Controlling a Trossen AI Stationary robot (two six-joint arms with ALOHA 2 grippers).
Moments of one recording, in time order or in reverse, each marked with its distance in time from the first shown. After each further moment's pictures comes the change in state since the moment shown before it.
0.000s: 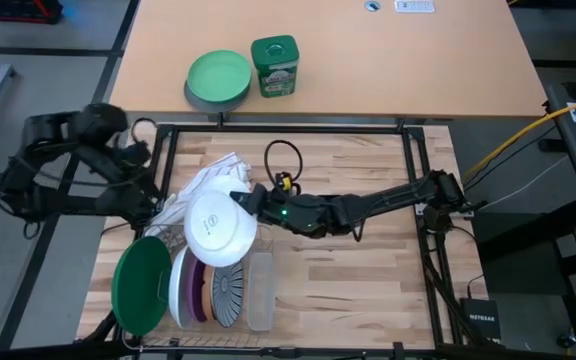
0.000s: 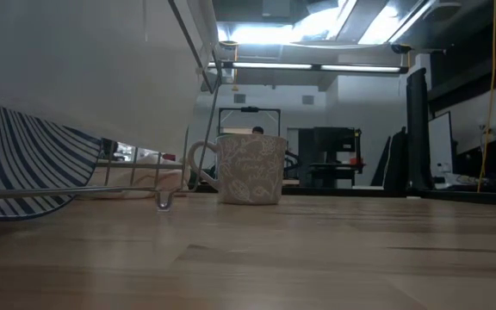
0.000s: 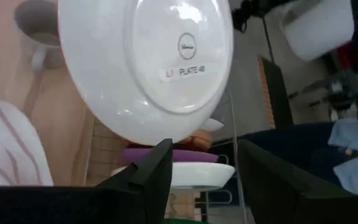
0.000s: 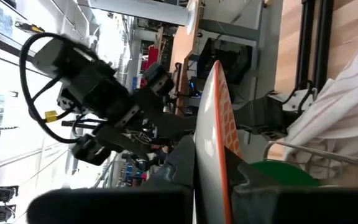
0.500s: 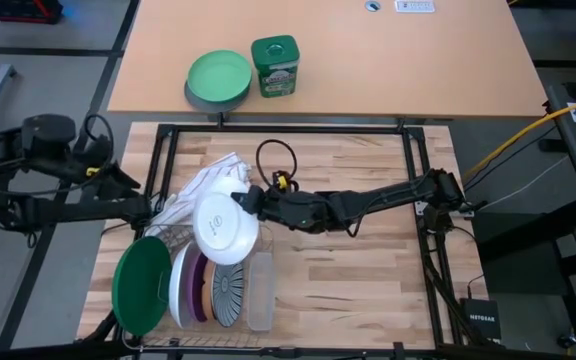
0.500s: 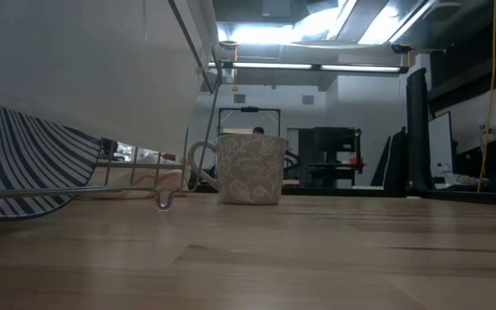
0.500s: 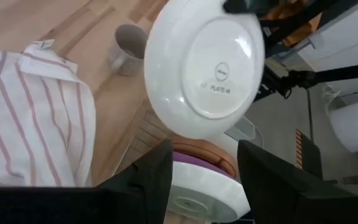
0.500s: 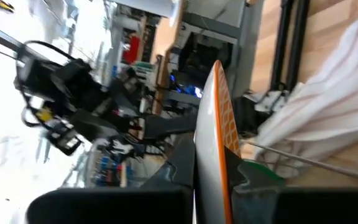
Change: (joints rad) left arm 0.000 -0.220 0.000 0.000 -0.298 -0.356; right arm -0.020 0.008 0.002 -0.084 -0.057 -0.027
